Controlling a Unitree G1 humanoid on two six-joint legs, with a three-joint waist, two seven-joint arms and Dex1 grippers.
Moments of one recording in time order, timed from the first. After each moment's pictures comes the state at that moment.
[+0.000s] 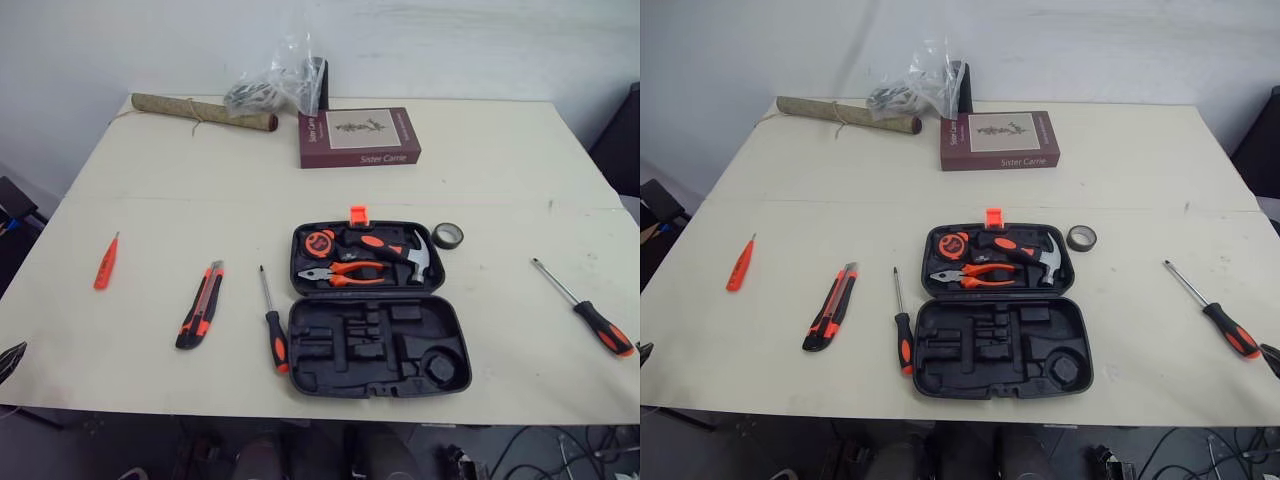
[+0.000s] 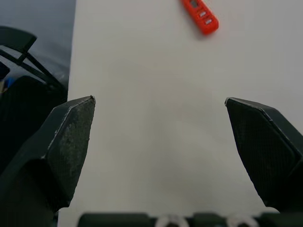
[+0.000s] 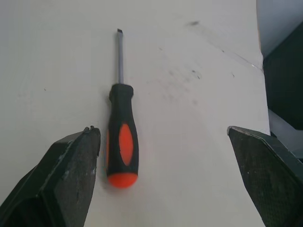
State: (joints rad) left arm 0.33 0.84 0.92 0.37 -0.37 0.00 -0.88; right arm 0.13 -0.93 -0.72 0.67 0.37 -0.39 1.11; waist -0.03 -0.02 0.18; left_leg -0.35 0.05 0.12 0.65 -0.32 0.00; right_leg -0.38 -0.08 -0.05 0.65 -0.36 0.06
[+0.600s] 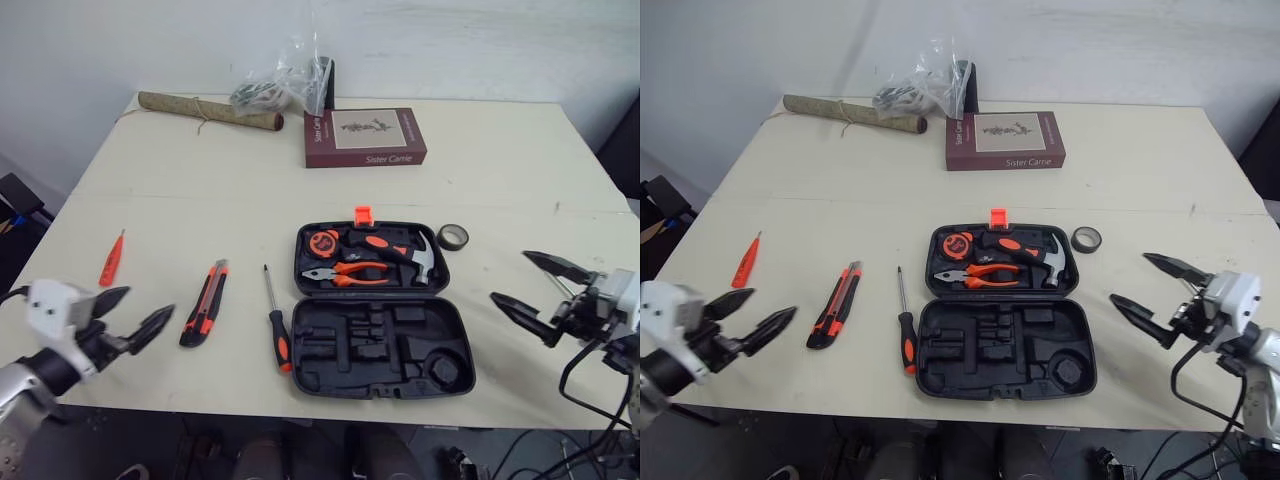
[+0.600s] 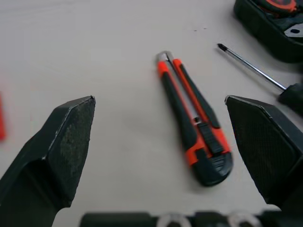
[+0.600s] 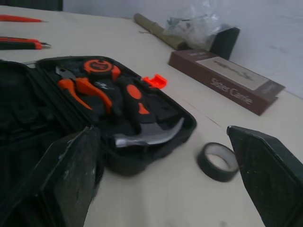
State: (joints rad) left arm 0.30 0.65 0.59 -0.65 -0.72 0.78 -0.40; right arm -0.01 -0.70 -0.39 0.08 0.58 -0.20 1.22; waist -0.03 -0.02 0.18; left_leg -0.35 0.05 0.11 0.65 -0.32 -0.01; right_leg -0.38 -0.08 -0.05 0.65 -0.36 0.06
